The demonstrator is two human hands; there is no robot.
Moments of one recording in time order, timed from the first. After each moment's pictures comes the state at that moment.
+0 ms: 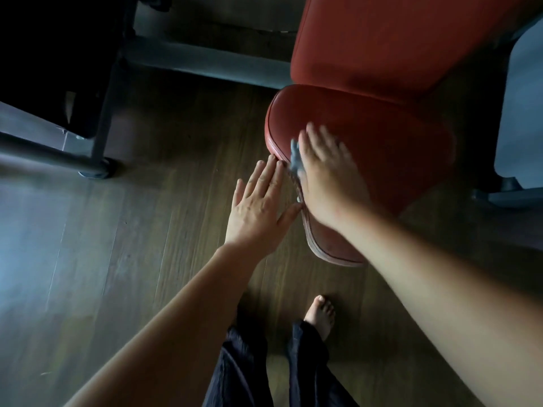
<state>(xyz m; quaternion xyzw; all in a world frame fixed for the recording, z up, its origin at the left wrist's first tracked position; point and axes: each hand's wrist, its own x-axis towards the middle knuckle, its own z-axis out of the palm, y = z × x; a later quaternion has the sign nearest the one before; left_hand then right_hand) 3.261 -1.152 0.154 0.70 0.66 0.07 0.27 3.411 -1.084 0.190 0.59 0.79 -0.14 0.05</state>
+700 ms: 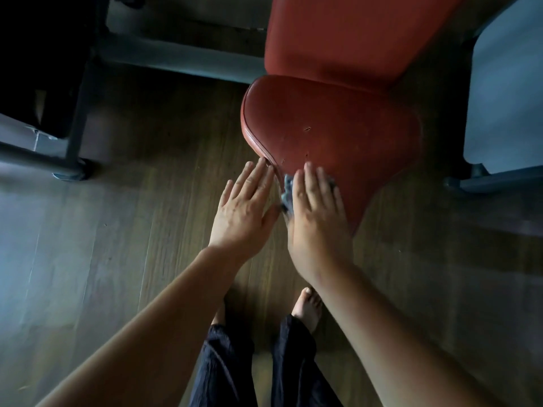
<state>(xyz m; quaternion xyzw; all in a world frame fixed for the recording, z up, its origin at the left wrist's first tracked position) 3.268 -1.177 0.155 0.73 0.62 0.10 0.27 3.415 -1.191 0.210 0.67 0.73 -0.12 0.03</state>
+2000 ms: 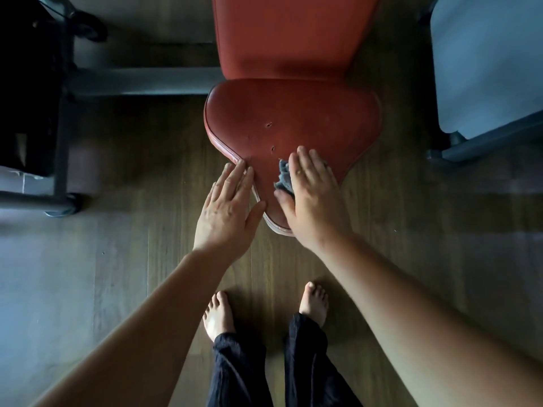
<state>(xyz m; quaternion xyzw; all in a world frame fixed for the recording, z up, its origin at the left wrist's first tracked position) 3.276 -1.176 0.171 0.77 0.59 0.09 0.23 3.461 -1.181 0.193 0.69 0.71 -0.15 -0.06</state>
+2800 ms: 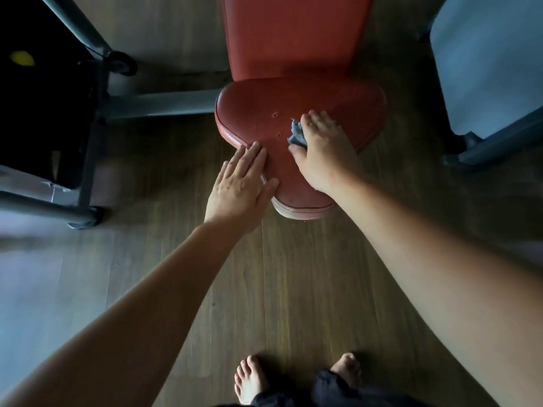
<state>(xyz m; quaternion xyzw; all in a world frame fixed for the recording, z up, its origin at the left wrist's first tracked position) 3.284 -1.176 0.166 0.79 0.58 0.10 0.20 3.479 -1.132 0.174 0.70 0.69 -0.15 -0.09</state>
